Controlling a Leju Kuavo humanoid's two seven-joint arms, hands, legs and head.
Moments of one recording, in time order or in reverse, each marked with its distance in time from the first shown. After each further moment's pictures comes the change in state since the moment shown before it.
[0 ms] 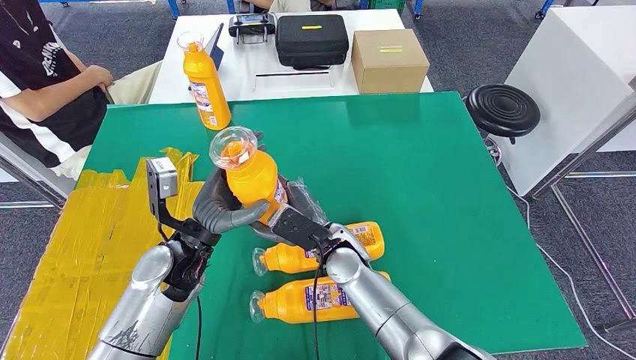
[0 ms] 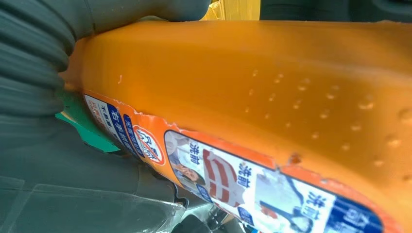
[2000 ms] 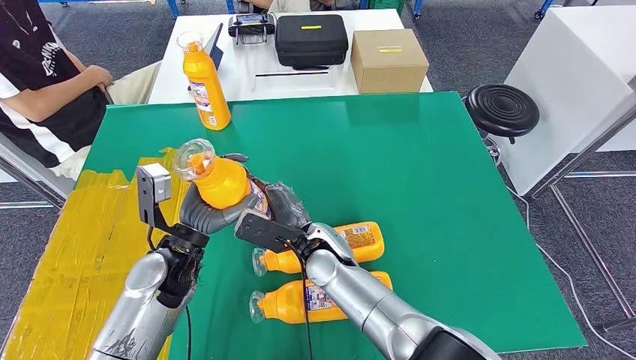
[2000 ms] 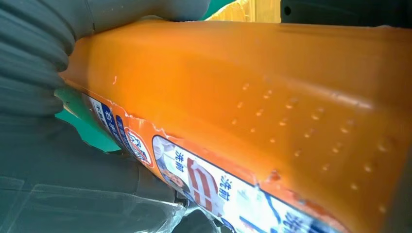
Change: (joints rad) left arm 0.039 0.008 0.046 -0.031 -0.096 0.129 -0.030; right arm -0.084 0.039 0.138 0.128 0.060 -0.131 0.126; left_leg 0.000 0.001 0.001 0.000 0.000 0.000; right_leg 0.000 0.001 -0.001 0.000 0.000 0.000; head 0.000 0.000
